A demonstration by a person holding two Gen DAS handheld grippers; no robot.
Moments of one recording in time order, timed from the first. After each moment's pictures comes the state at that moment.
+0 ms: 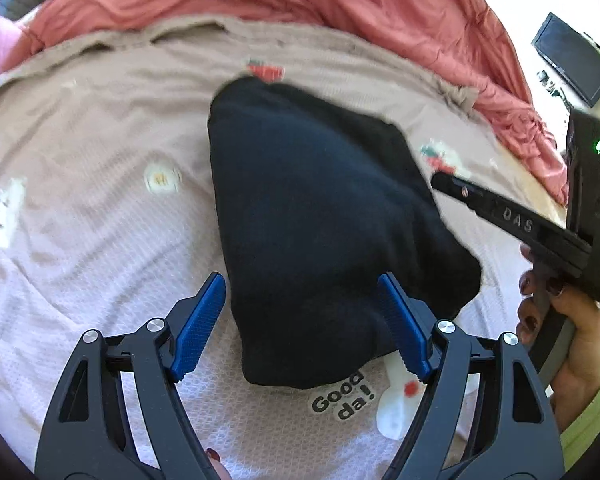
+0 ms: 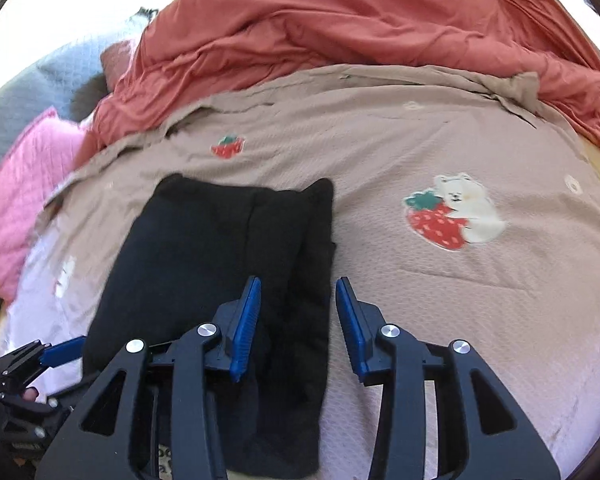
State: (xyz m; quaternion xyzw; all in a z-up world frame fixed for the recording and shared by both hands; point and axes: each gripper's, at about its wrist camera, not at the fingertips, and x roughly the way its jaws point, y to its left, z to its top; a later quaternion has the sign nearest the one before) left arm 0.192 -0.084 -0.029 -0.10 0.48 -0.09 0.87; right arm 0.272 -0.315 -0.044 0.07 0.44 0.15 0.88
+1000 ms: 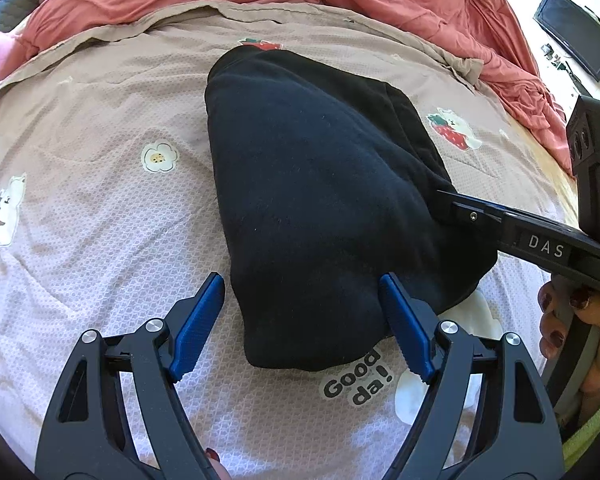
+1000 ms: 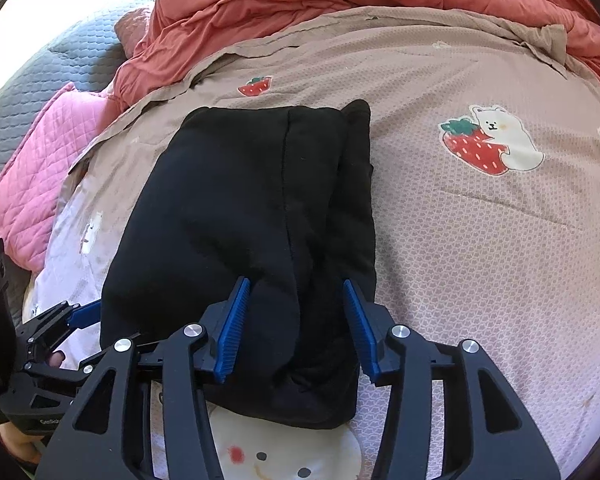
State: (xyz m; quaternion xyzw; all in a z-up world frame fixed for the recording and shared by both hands) left arm 0.191 -0.097 -0.052 -0.07 0.51 -0.09 0.85; right arm 0.257 -0.304 -0.062 0.08 0.51 0.20 0.83
